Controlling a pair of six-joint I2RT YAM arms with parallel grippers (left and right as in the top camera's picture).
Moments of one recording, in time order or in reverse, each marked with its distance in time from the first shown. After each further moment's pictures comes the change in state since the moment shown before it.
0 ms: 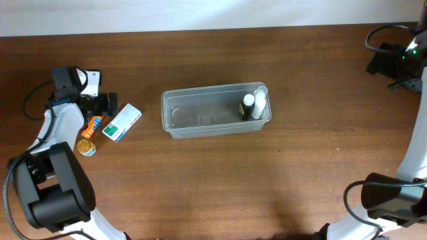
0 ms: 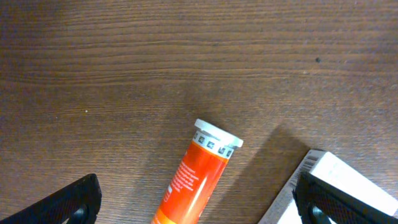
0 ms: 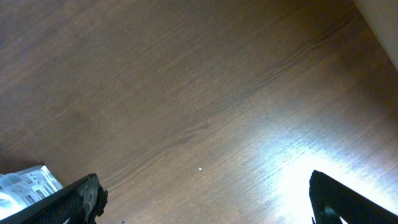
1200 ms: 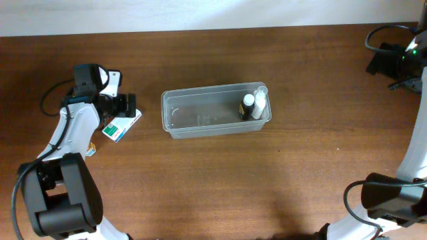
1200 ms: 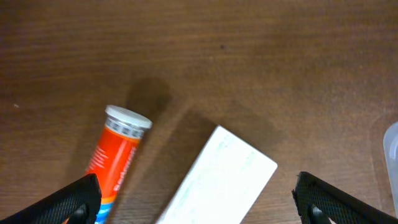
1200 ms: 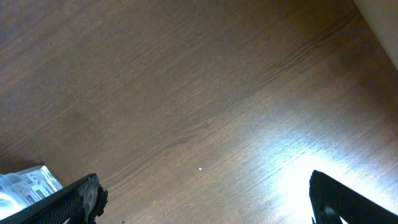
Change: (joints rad) left arm -0.126 -0.083 -0.016 -0.111 -0.001 -0.080; right arm 0.000 0.000 0.000 0.000 0.000 0.000
